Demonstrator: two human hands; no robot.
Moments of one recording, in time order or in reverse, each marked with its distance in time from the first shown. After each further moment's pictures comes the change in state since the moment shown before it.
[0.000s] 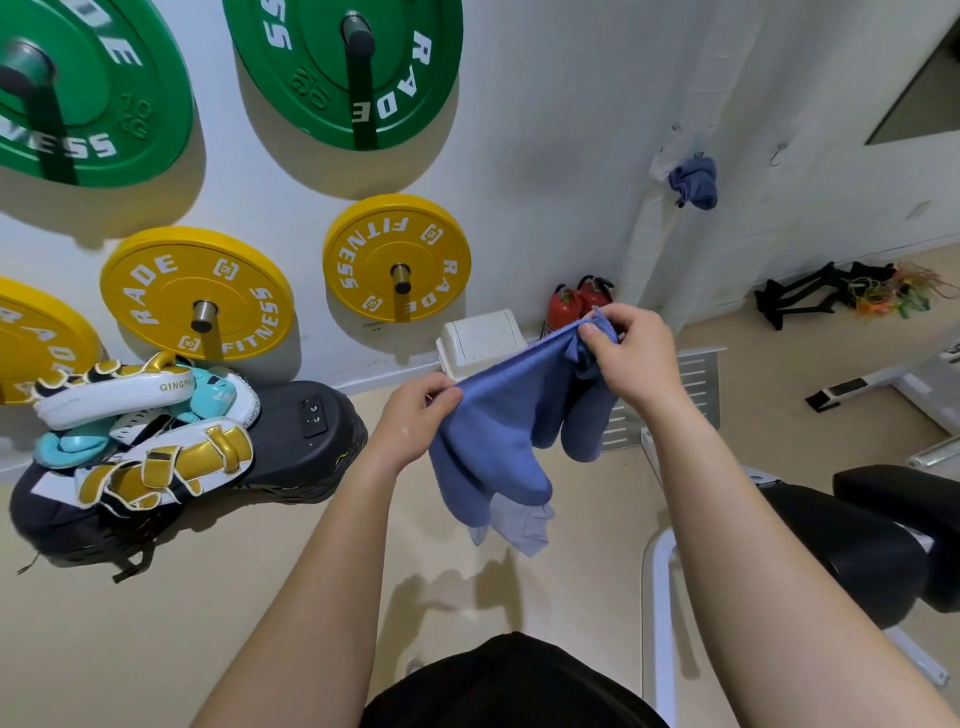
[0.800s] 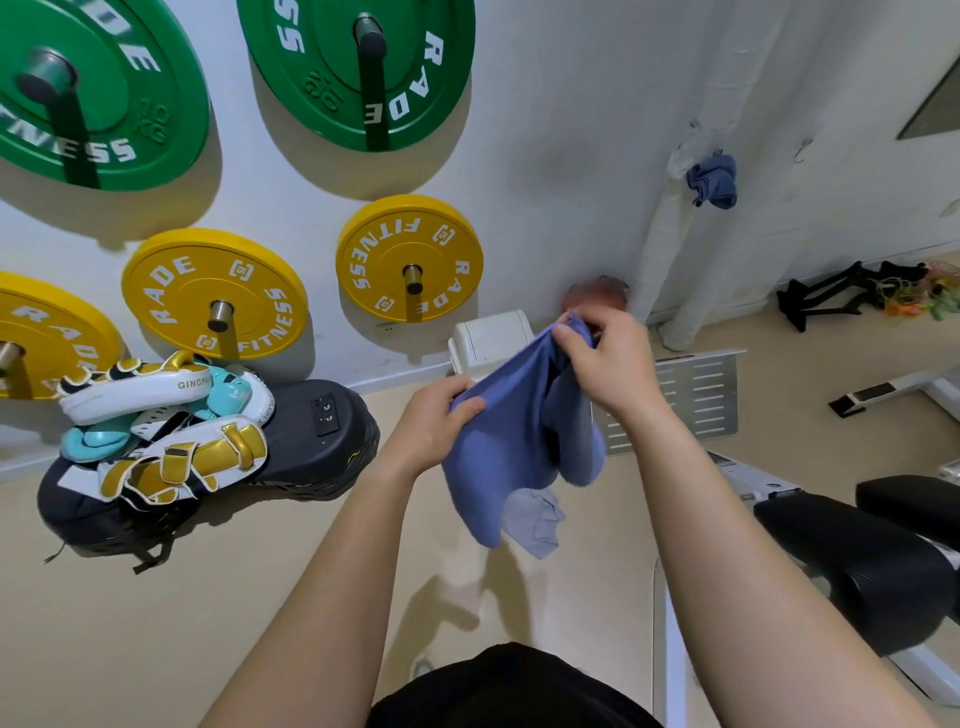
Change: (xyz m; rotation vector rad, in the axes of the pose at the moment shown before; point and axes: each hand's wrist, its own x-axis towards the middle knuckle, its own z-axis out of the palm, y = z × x) left_hand 0.006 0.011 0.011 0.126 -0.053 0.040; right_hand 0.005 -0.008 0.023 0.019 -0.046 -0.160
